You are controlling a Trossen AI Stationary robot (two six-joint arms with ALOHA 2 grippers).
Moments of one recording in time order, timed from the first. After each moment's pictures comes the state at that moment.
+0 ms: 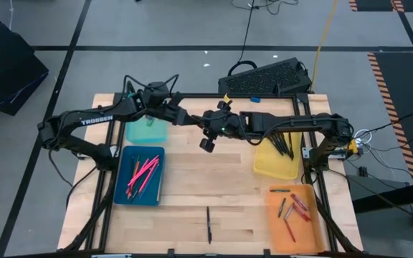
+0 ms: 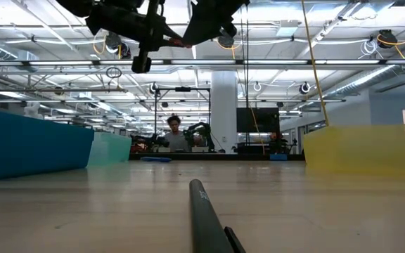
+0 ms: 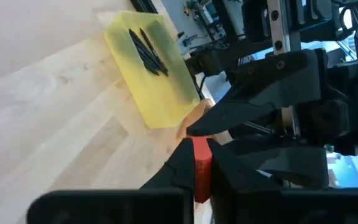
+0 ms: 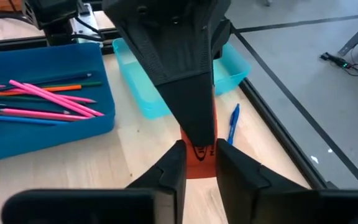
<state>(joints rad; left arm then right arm) 0.45 1.33 1.00 -0.10 0.55 -0.86 -0.04 1.72 1.56 -0.46 0.37 0.11</state>
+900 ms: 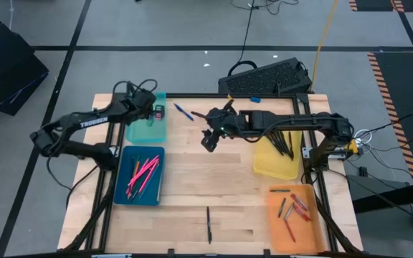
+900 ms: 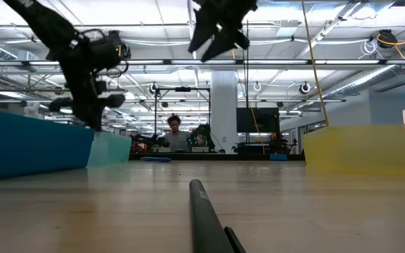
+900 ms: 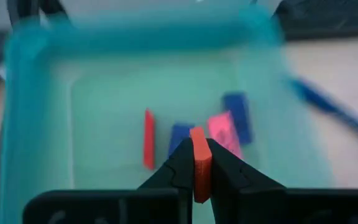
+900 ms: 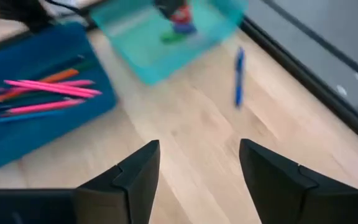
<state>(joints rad) 0.75 1.25 0.67 -0.41 -0.36 -0.63 -0.06 1.72 1.56 -0.62 0.31 0.40</state>
